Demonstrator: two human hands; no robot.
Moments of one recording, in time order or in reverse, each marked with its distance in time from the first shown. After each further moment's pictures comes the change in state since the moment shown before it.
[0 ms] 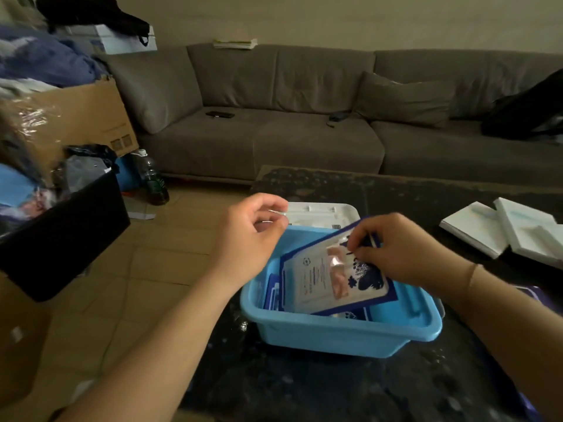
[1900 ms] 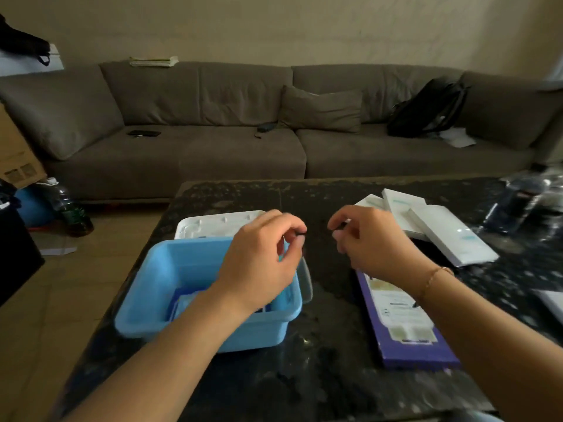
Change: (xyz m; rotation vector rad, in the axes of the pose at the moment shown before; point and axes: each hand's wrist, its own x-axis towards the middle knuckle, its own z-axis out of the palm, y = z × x) left_hand -0.029 0.097 0.131 0.229 -0.168 0.506; right_hand -0.073 0.091 -0.072 -0.045 0.339 0.030
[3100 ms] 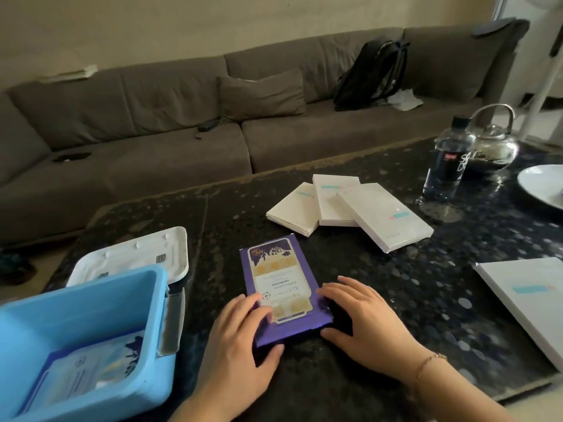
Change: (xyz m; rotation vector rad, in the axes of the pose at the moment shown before) left_hand -0.071 0.003 0.189 0.210 -0.415 -0.199; right_hand -0.063 0.234 0.031 -0.128 -0.152 -0.020
